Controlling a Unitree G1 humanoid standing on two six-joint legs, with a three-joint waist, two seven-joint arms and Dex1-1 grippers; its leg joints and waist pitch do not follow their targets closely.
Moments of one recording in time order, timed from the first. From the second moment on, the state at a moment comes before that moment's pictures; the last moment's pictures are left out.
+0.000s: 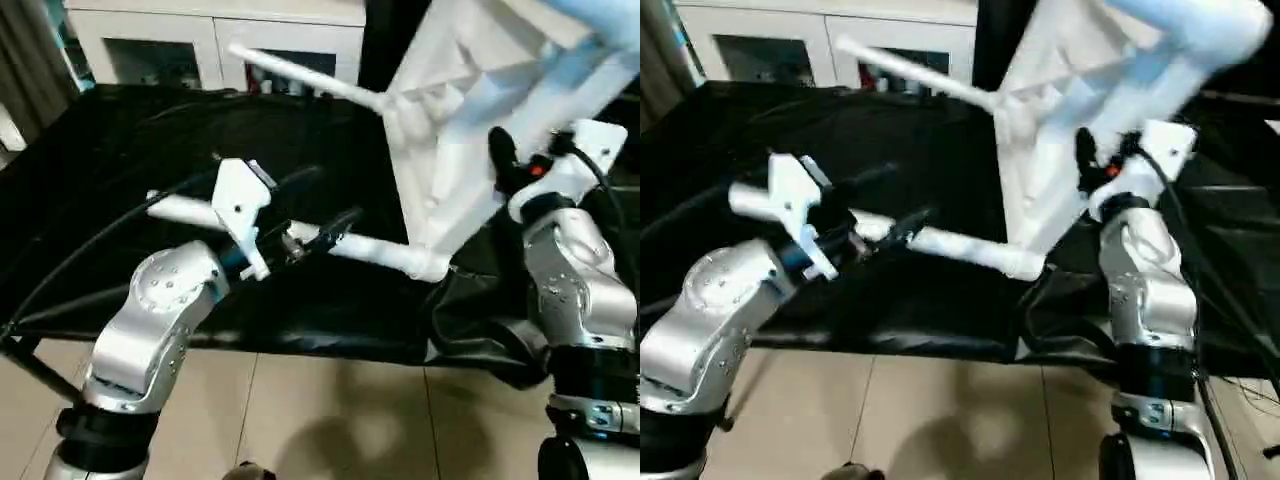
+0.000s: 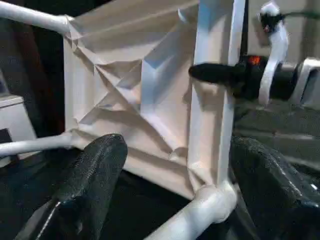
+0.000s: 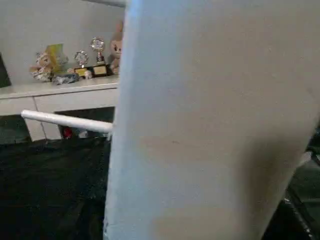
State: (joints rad) left arm -0.35 0.32 -0.13 -0.30 -0.28 0.35 -0.58; right arm -0.54 -0.26 -0.22 0.15 0.31 0.25 0.08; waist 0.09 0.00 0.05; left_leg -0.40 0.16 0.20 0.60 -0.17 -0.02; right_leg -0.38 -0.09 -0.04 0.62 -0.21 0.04
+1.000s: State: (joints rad) left arm -0.51 0.42 -0.26 -0.13 0.12 0.09 -0.47; right arm -0.70 -0.26 -0.03 0.52 0.06 0.16 0.08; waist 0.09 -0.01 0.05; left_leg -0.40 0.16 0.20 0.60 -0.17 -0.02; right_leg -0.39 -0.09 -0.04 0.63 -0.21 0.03
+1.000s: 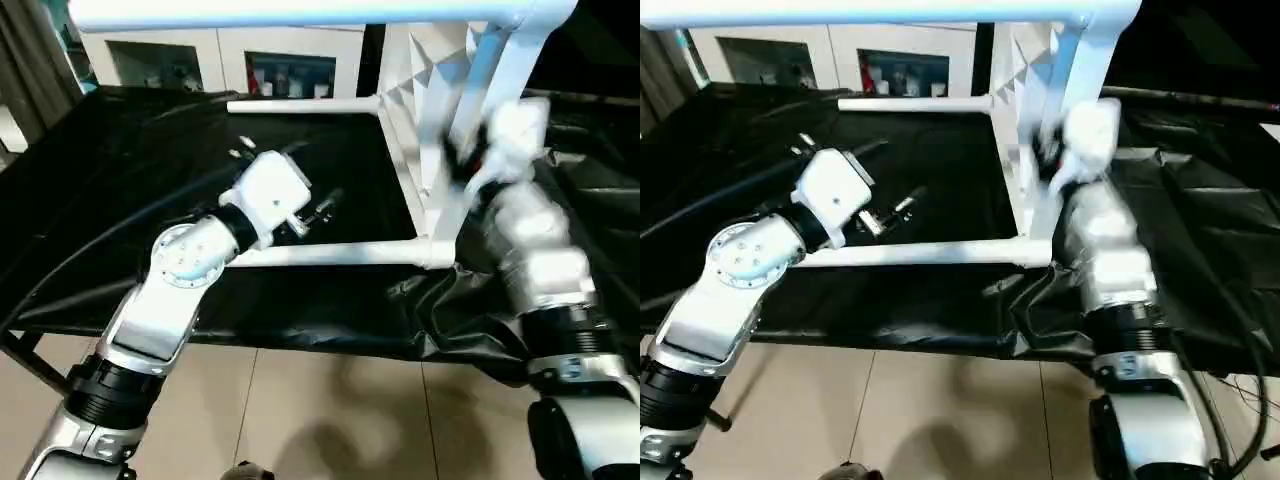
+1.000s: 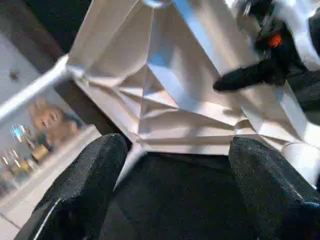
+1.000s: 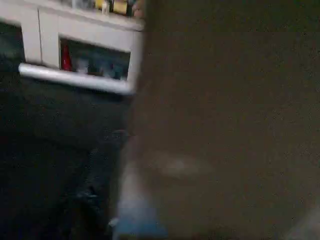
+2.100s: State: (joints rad) left arm -0.76 0.53 -0.18 0.00 0.65 -0.09 -0.08; right arm -0.71 -0.23 -0.05 0.70 0.05 0.00 0.11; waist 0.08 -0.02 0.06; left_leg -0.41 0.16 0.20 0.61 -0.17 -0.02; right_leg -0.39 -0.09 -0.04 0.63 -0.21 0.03
